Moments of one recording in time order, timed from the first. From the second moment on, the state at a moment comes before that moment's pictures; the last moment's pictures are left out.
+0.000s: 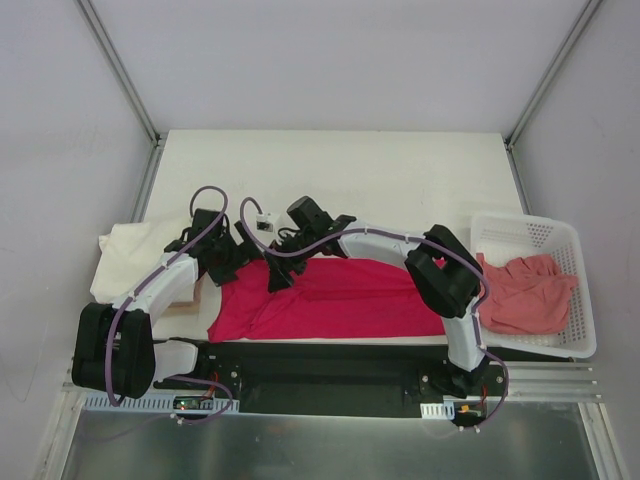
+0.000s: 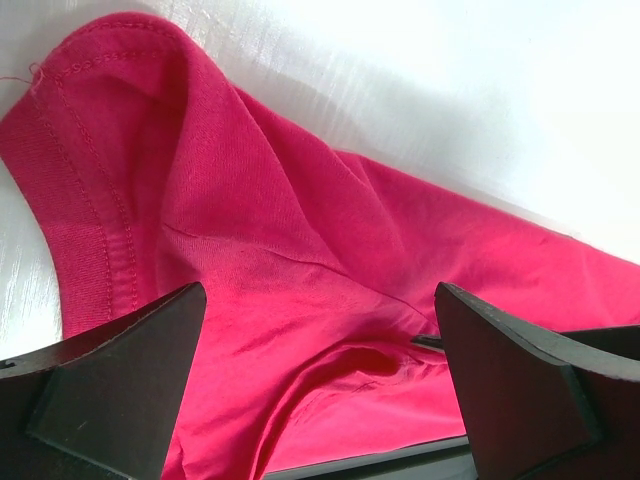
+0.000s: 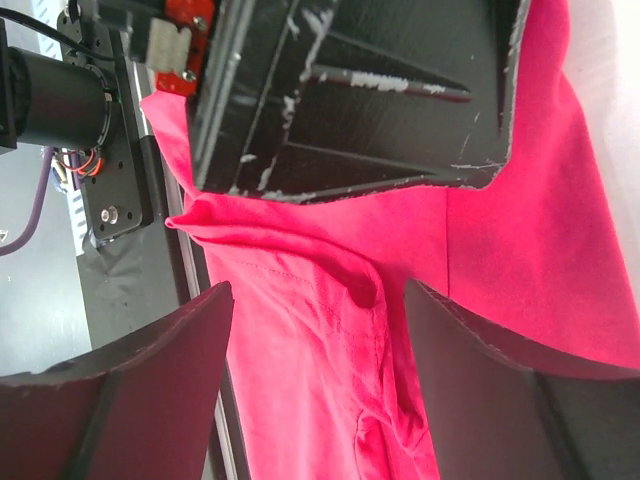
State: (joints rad) left arm -0.17 1.23 0.65 -0.44 0.18 -0.77; right arm 0.92 2.02 1.43 -0.27 -0.68 0.04
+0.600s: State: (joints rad) left arm -0.17 1.23 0.63 -0.43 0.18 -0.77; right arm 0.93 2.05 1.36 -0.22 -0.69 0.07
